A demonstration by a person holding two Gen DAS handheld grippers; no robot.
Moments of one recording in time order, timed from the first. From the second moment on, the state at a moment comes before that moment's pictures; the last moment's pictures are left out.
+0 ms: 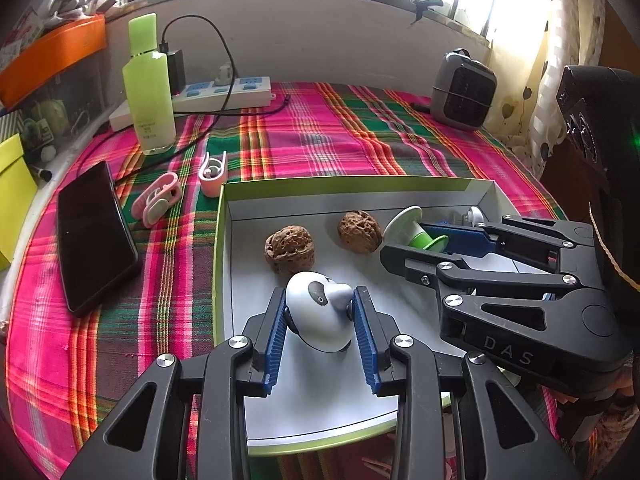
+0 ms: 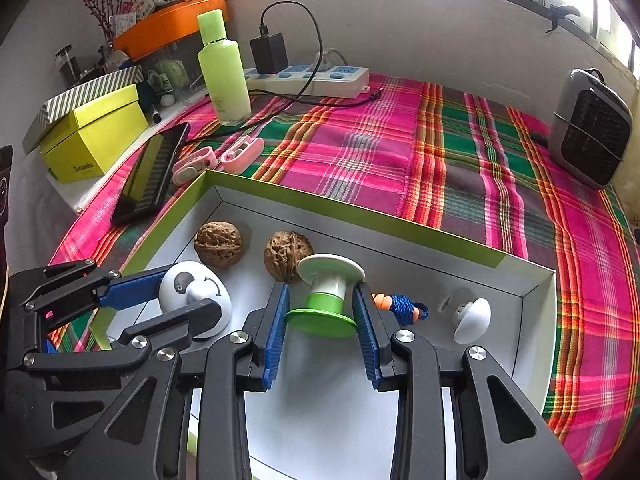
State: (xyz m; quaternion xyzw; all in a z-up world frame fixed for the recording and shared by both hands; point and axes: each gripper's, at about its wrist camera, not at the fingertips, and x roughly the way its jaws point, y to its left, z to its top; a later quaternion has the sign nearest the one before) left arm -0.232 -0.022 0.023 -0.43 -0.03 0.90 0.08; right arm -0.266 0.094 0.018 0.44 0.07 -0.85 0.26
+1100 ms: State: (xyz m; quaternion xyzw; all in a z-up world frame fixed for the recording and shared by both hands) left arm -0.228 -0.020 0.025 -0.44 -0.02 0.90 0.06; right arm -0.266 0.099 0.020 0.45 0.05 -0.85 0.25
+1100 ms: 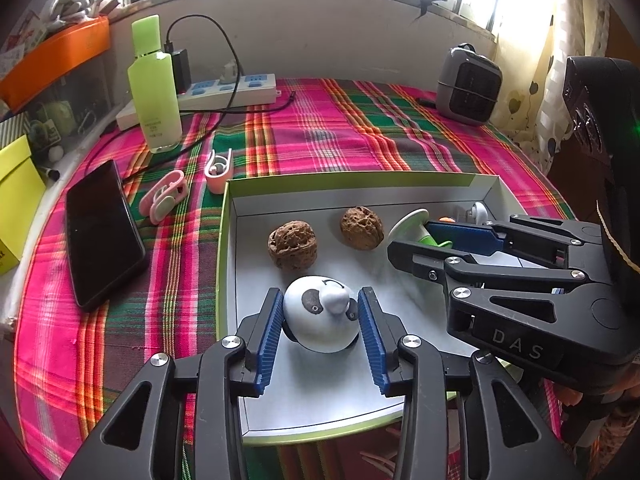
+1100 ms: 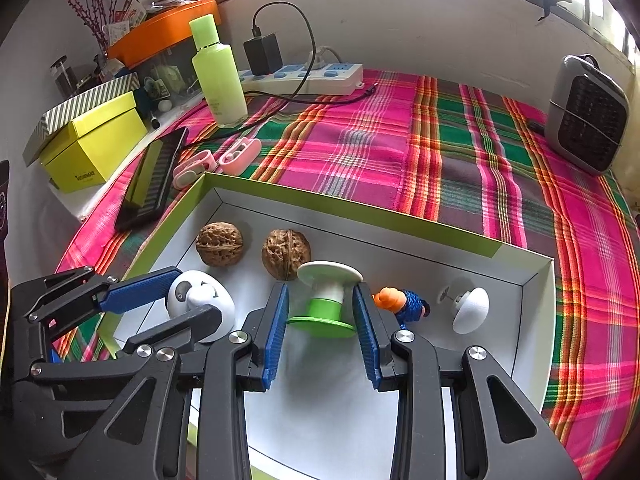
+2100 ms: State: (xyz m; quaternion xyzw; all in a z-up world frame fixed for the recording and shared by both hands) left arm -0.216 -0.022 0.036 -0.43 -0.03 0.90 0.05; right arm -0.253 0.105 0.033 0.43 0.04 -0.86 0.26
